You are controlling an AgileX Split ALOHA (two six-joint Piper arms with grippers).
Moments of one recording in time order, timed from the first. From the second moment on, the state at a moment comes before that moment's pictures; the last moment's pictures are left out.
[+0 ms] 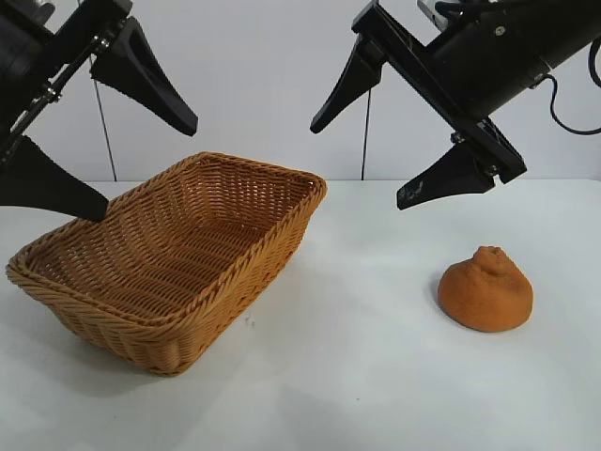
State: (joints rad) left arm -0.21 1.45 -0.96 -0.76 0.85 0.02; right arm 0.31 1.69 -1.12 0.84 0.74 -0.21
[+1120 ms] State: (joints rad) left arm -0.21 1.29 -0.68 -0.59 0.56 -0.60; right arm 0.31 1.69 -1.12 0.84 0.74 -0.21
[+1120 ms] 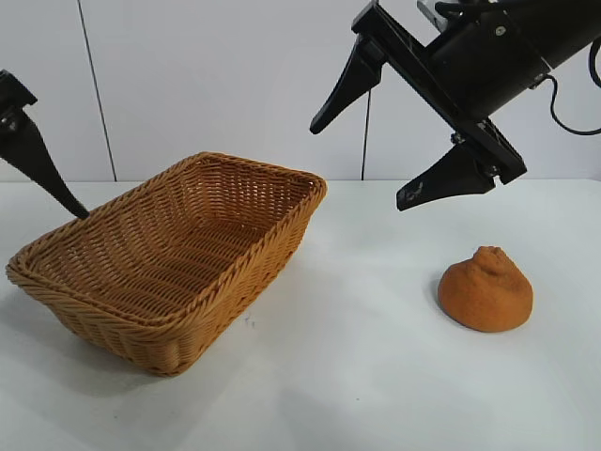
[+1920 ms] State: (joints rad) left arm -0.34 1.50 -0.78 -0.34 0.54 -0.91; right arm 0.31 1.69 -1.12 0.84 0.75 -0.21
